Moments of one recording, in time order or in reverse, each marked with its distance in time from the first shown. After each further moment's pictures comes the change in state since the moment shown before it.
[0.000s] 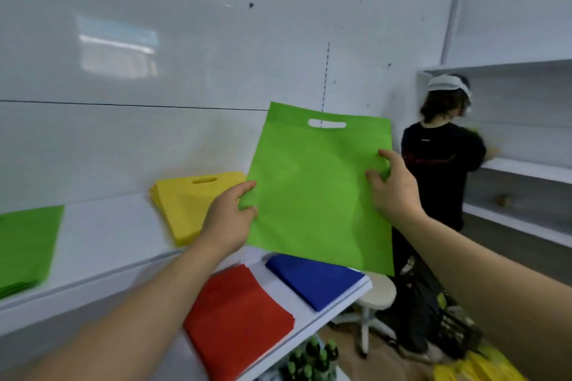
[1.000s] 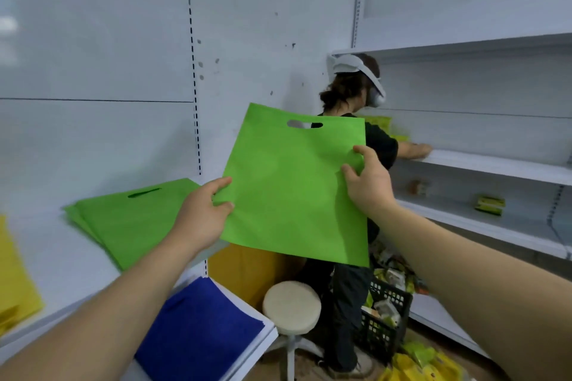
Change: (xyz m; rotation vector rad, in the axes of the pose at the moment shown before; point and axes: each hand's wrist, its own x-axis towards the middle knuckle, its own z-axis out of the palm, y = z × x) left_hand 0.193 0.041 0.343 -0.076 -0.192 0.038; right_hand 0.231 0.261 -0.091 -0.138 0.094 0.155
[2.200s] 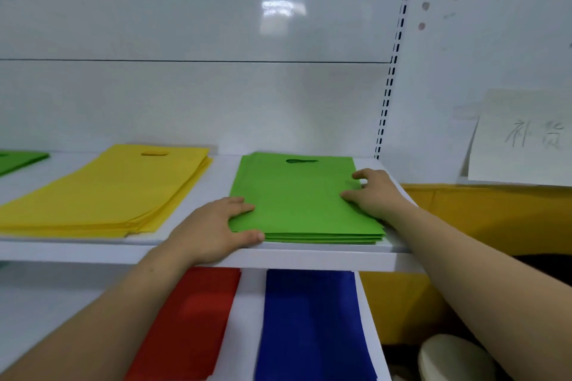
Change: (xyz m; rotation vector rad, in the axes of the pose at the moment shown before) left_hand -0.017 -0.074 -0.046 0.863 0.169 -0.552; right_hand 0.088 -0.021 0.314 0.086 -1.041 -0.387
